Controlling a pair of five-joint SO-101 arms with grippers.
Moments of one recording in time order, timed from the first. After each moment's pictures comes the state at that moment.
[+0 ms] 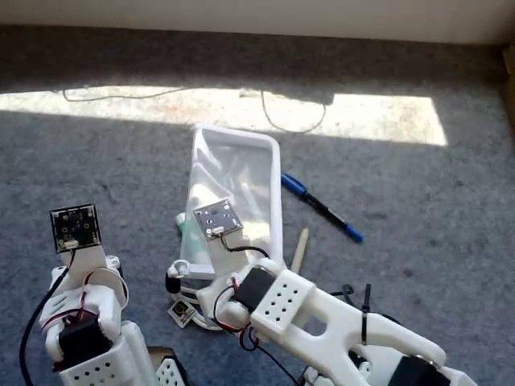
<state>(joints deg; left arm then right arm) -30.4 -104.1 85.6 74.6 -5.9 -61.0 -28.5 54.4 54.4 -30.4</state>
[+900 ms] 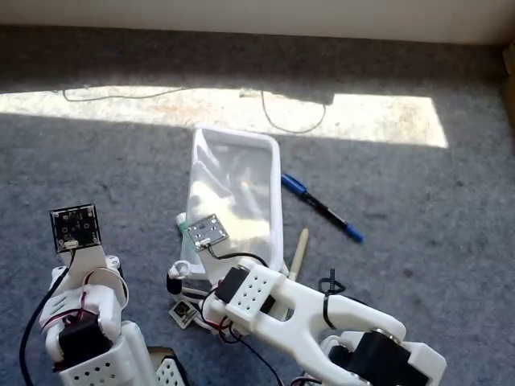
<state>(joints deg) -30.4 -104.1 85.6 74.6 -5.9 -61.9 -13.9 52.8 51.9 -25.6</state>
